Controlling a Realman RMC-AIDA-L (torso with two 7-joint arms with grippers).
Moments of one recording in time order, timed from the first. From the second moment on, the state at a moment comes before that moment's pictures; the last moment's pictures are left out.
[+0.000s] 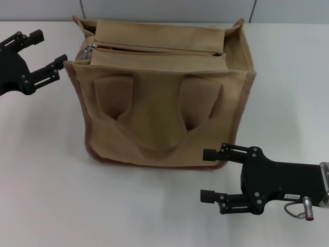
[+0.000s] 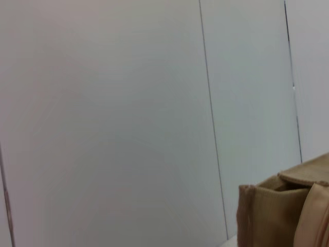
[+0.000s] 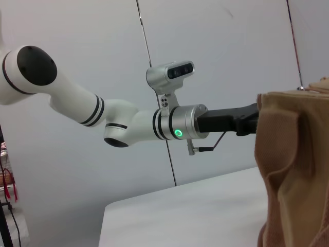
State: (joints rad) left arm -0.43 -1.97 0.44 0.48 1.76 1.55 -0.86; right arm 0.48 2.08 -0.77 -0.31 -1.92 -1.74 0.89
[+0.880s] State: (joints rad) left arm -0.43 -1.89 0.50 0.50 1.84 1.64 -0.94; right arm 0.49 2.08 -0.77 -0.31 -1.92 -1.73 0.90
